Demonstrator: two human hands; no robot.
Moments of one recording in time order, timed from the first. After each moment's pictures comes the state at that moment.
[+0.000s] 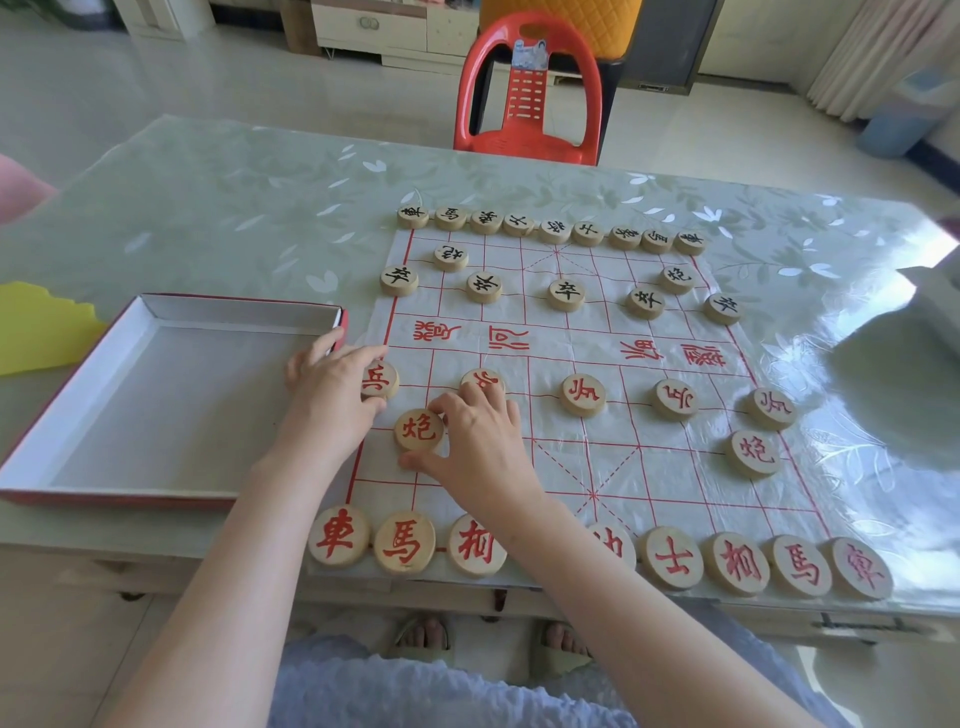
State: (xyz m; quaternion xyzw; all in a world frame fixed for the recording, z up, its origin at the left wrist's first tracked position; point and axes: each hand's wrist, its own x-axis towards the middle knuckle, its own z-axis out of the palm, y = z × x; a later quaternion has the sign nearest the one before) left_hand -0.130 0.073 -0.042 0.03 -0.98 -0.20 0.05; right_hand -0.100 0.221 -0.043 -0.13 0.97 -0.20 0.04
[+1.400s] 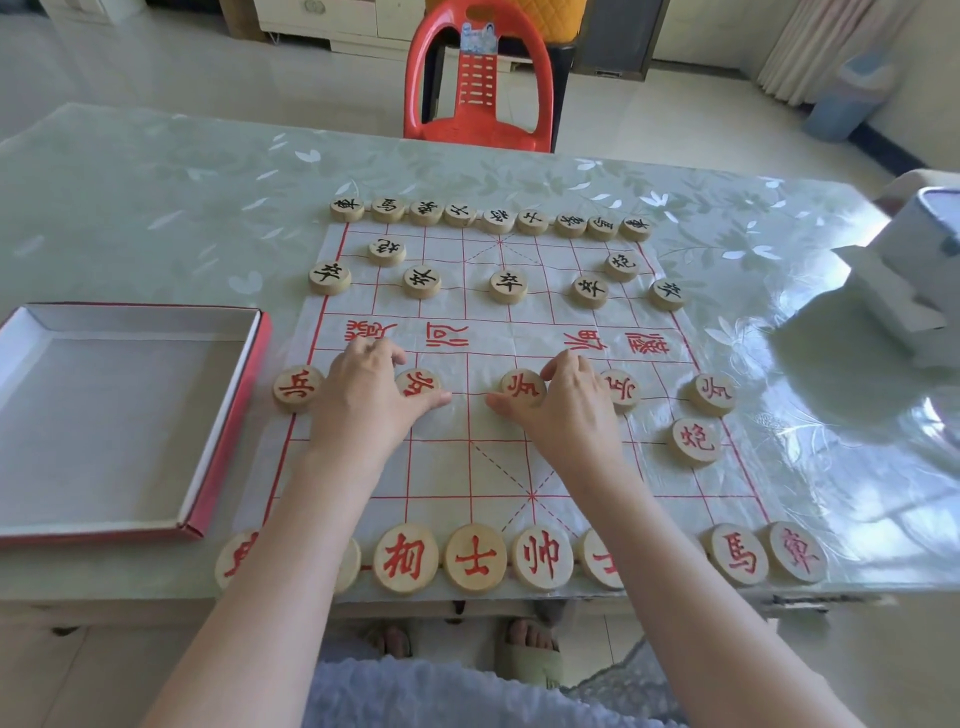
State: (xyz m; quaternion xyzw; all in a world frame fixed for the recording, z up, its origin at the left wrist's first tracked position) left_hand -0.140 0.159 -0.036 0.05 -0.97 -0.25 0.02; right_hand -0.132 0.335 -0.043 0.10 0.97 -0.23 -0.02
